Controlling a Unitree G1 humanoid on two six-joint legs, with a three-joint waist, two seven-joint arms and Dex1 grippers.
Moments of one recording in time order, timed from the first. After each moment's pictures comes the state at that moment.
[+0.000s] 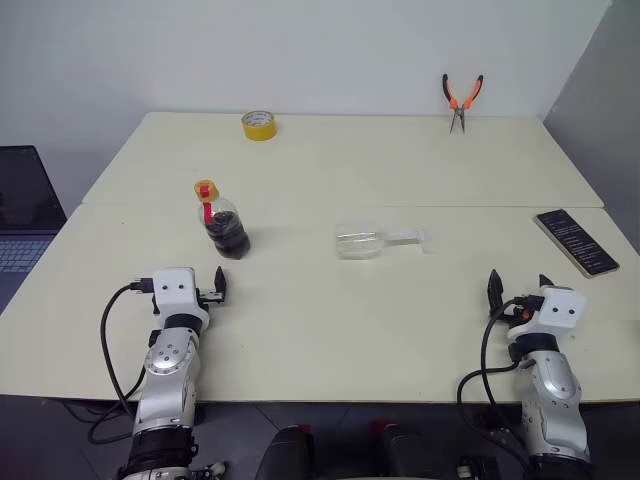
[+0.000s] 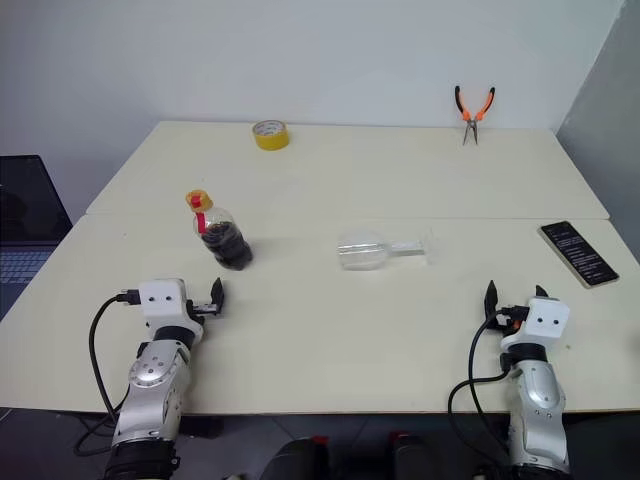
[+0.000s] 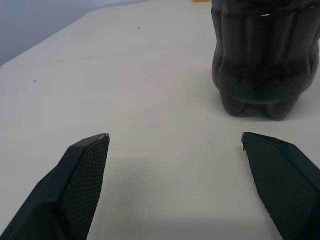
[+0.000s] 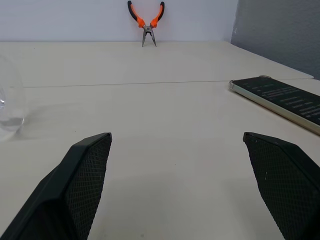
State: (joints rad) left arm -0.11 0.28 0.24 0.18 -0.09 -0.01 -0.06; right arm 0.03 -0.18 -0.28 0.04 0.18 -0.17 0.13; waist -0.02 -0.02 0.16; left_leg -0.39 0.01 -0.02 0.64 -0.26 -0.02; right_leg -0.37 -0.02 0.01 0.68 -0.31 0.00
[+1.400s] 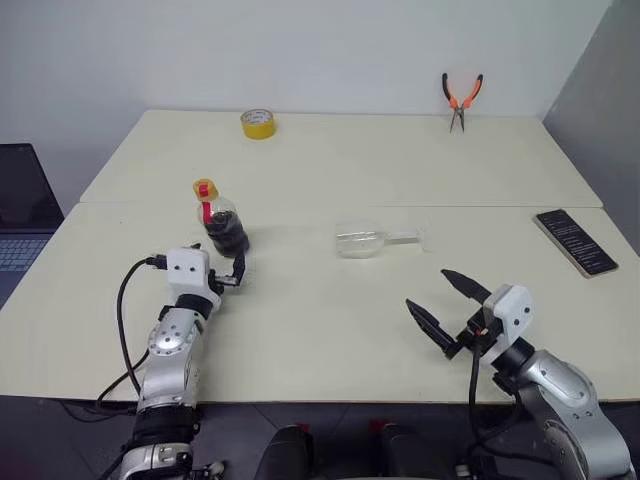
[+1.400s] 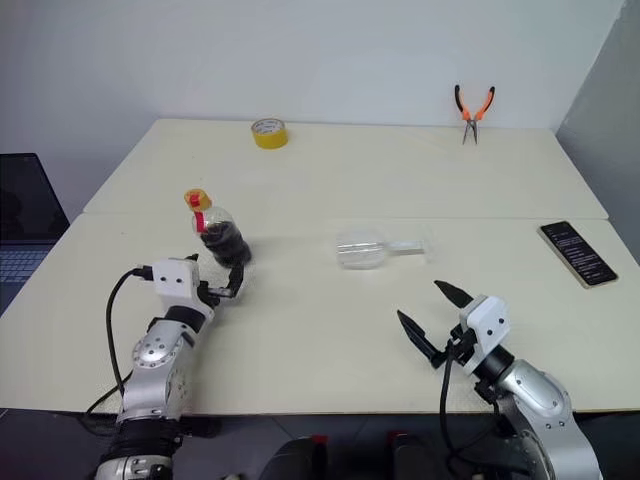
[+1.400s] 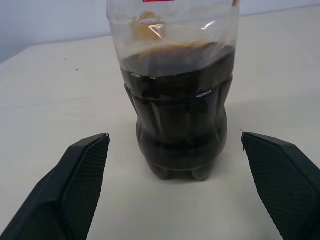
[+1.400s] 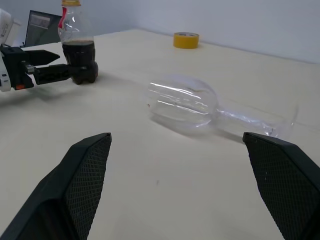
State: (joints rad) left arm -0.23 0.31 0.23 0.27 -0.14 -0.07 -0.26; right arm 0.18 -0.44 -0.01 -0.51 0.35 0.15 0.54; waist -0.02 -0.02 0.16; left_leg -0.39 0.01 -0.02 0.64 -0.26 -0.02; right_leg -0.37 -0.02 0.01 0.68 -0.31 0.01
